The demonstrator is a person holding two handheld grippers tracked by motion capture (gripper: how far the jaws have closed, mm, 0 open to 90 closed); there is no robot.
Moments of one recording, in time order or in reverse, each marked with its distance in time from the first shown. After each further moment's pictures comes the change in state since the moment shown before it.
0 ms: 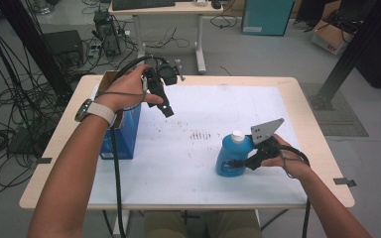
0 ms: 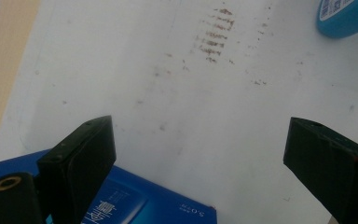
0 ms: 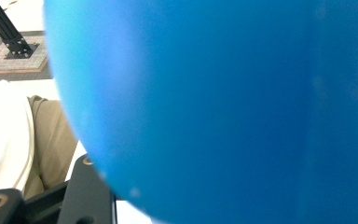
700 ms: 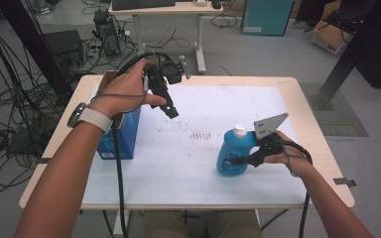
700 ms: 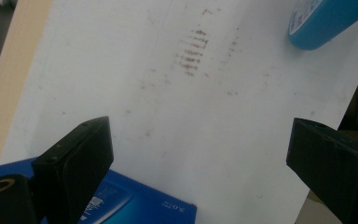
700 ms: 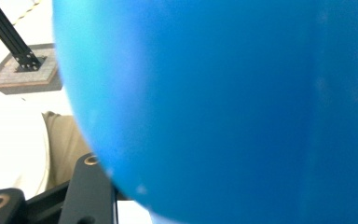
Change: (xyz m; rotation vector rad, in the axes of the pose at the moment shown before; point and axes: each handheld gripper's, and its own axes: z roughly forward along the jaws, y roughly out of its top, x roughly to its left) left arm -0.038 0.010 -0.041 -0.051 0.022 0.036; right arm 0.002 0.019 -0.014 -0.025 0.016 0.041
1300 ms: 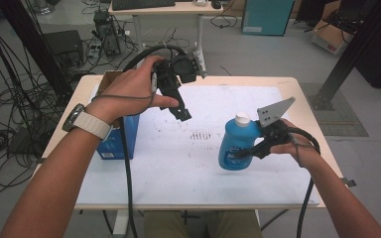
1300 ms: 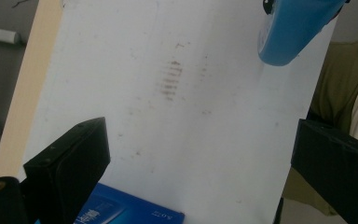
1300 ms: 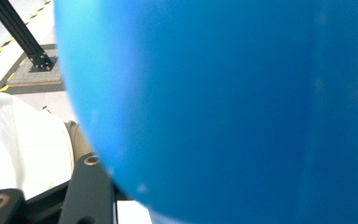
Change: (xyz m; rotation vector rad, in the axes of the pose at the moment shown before) left arm -0.043 0.023 -0.038 -0.053 0.009 0.077; right arm 0.009 0.051 -0.024 0.024 0.031 -0.006
